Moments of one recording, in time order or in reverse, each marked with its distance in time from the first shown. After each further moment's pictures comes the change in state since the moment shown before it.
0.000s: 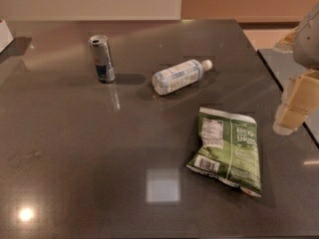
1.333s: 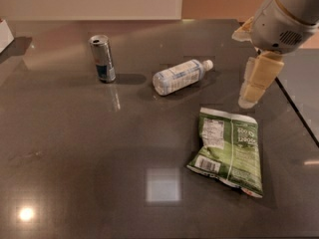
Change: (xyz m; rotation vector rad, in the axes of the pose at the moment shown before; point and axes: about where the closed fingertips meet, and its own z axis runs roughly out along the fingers) arm -0.052 -0.054 0.039 -0.044 -0.126 -0.142
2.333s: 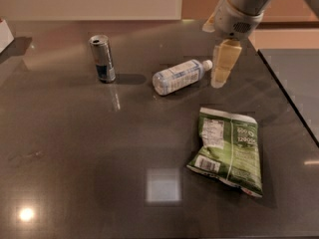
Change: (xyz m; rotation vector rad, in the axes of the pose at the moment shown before) arm -0.035 -0.079 0.058 -0.007 0.029 -0.119
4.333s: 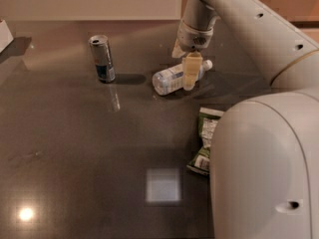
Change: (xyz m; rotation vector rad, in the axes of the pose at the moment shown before) arm -0.029 -0.048 0.117 -0.214 0.024 -0.128
